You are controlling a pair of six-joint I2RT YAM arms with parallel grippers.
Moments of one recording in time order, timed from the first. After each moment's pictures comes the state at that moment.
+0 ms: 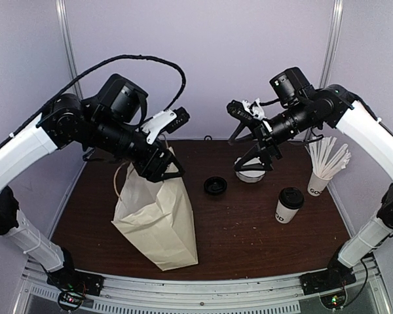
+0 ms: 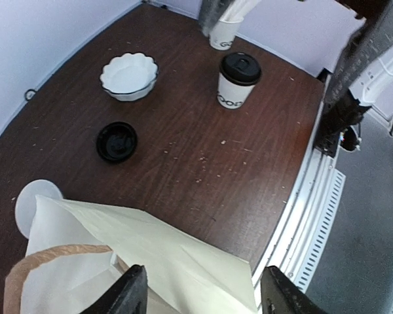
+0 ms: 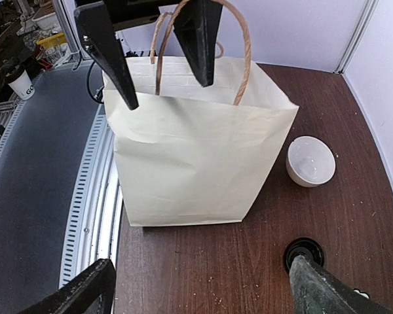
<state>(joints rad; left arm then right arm) -1.06 1.48 1.75 -1.03 0.11 -0.08 0.70 1.52 1.81 -1.10 -0.66 -0.61</state>
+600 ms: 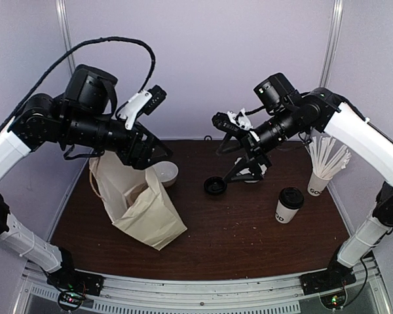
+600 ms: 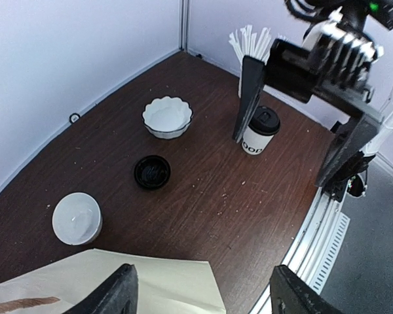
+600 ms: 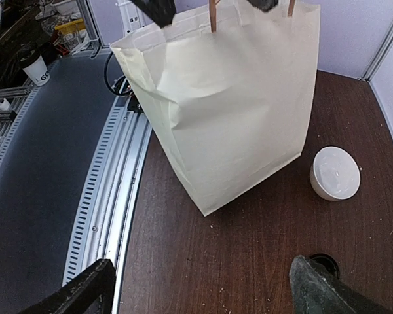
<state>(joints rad) -1.07 1.33 1.75 -0.98 -0.06 -0.14 0.79 1.58 1.81 -1.08 -0.67 -0.62</state>
